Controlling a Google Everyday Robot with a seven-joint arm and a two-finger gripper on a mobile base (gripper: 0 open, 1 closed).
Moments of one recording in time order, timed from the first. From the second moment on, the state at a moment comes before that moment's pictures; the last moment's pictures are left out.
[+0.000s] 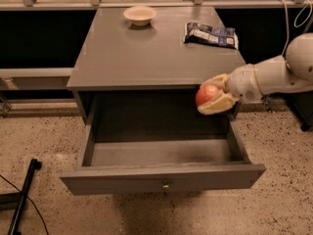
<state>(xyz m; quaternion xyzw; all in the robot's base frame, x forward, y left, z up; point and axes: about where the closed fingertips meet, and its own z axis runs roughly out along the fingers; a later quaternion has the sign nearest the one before) 0.594 -0.150 0.810 -0.57 0.68 0.24 0.38</state>
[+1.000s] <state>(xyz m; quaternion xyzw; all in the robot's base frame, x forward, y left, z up) 0.560 -0.148 0.637 -0.59 0.70 0.23 0.33</state>
